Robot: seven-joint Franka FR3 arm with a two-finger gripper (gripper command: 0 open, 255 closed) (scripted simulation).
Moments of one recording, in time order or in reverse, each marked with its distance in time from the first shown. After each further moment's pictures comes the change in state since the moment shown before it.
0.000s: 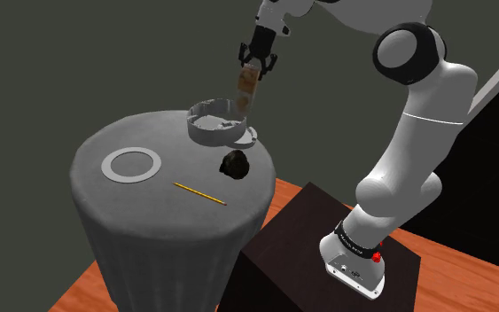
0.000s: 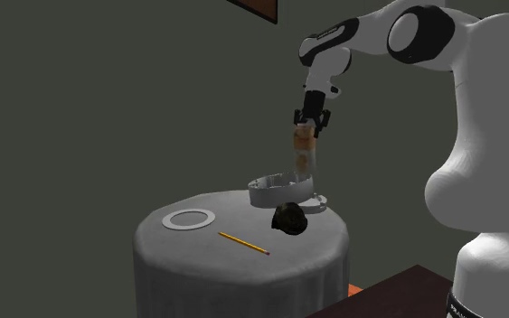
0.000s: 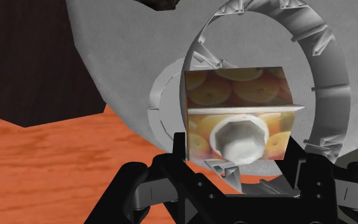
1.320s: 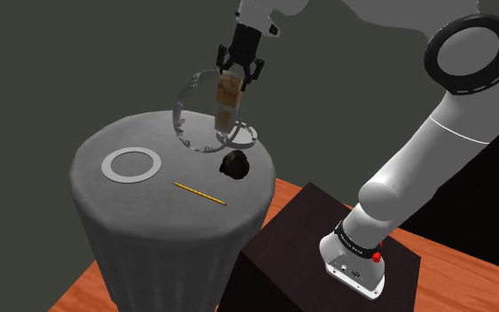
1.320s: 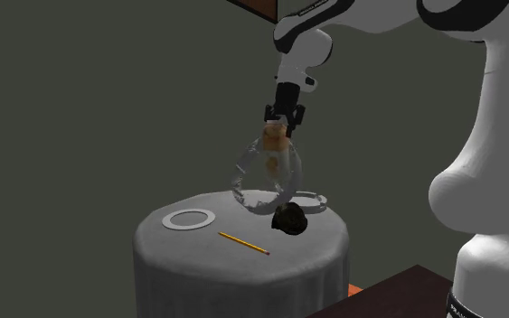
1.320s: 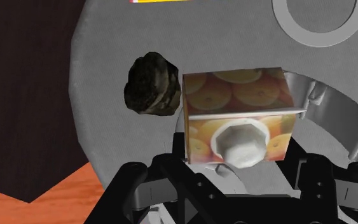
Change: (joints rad) arm 0.120 -0.284 0.111 -0.346 0.094 0.129 0.208
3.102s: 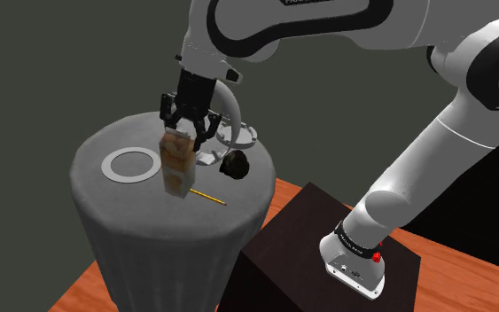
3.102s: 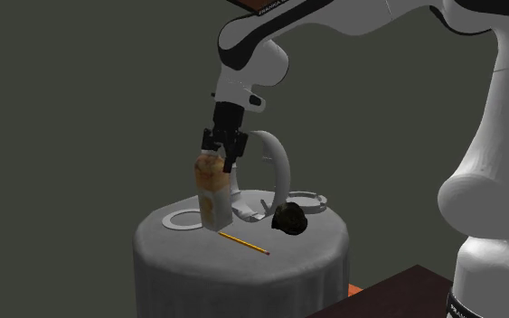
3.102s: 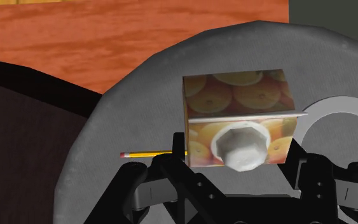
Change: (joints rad) arm 0.221 -0.061 0.261 -0.266 0.067 0.335 0.381
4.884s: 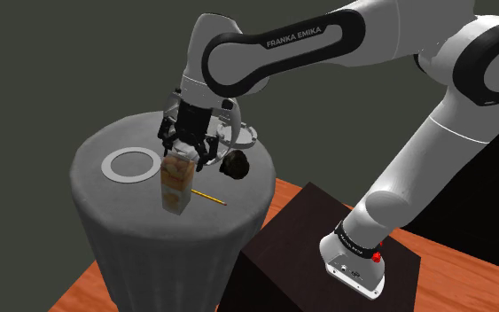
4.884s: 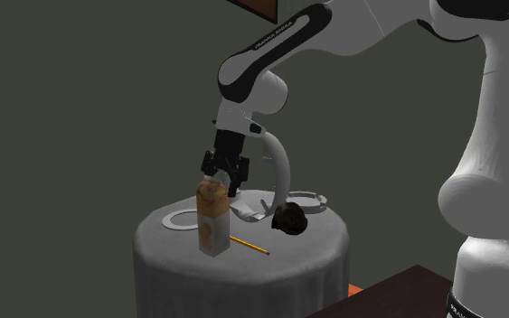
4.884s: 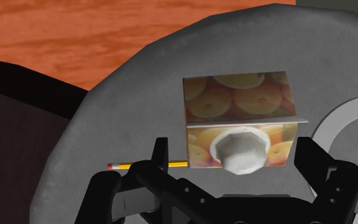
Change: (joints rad) arm 0.009 0.066 0.012 -0.117 -0.013 0.173 -0.023
